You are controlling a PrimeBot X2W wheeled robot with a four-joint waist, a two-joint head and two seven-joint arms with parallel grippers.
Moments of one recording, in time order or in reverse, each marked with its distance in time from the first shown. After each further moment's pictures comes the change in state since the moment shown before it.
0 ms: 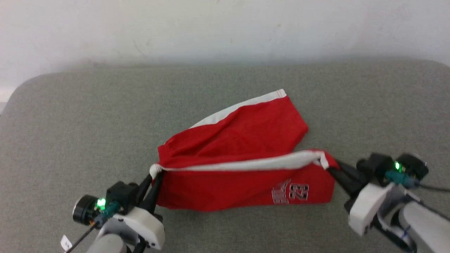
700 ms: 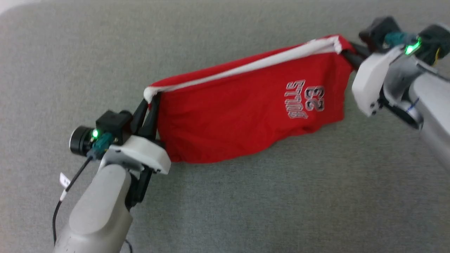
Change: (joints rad) left arm -0.294 -0.168 0.194 0.140 0.105 -0.063 -0.006; right arm -0.723 0.049 0.242 0.409 0.100 0.000 0.161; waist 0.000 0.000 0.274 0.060
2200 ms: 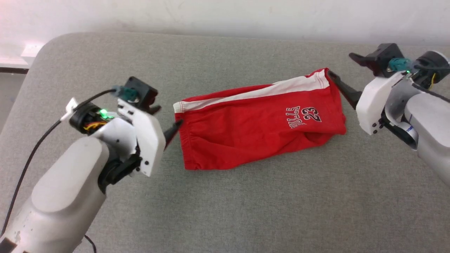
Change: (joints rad) left arm -0.165 0.217 -0.200 -0.153 -0.191 -0.192 0.728; right arm -0.052 0.007 0.279 0.227 0.209 0.000 -0.250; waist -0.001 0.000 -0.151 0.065
